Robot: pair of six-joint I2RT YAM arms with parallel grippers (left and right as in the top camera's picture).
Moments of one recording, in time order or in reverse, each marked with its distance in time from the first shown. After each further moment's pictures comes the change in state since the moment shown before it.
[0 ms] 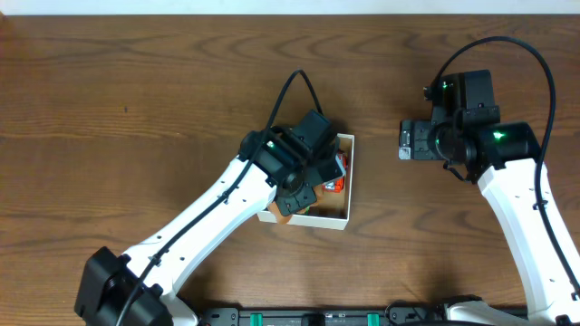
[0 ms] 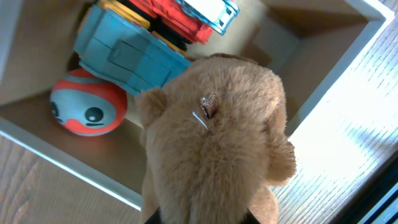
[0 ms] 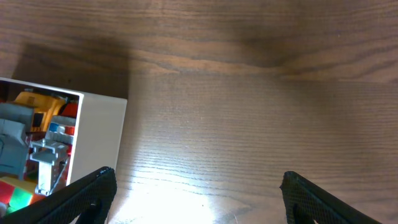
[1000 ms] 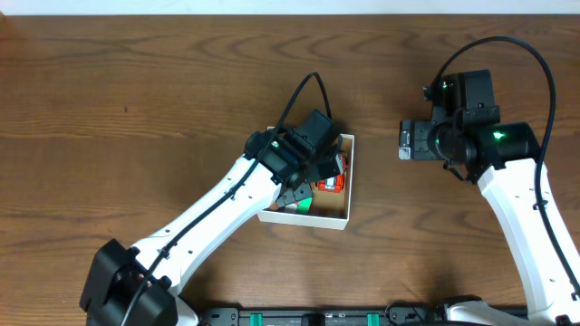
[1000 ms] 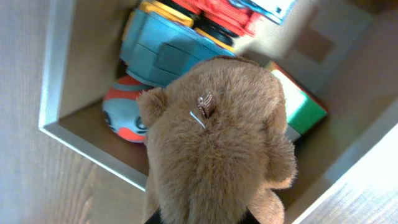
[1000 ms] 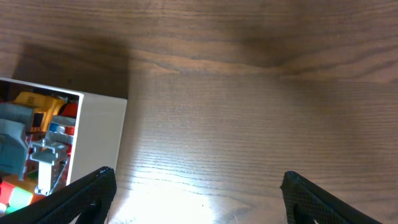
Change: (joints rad) left arm 0.000 0.025 -0.012 0.068 -0.155 0.130; right arm 0.000 0.000 0.000 0.000 0.000 0.000
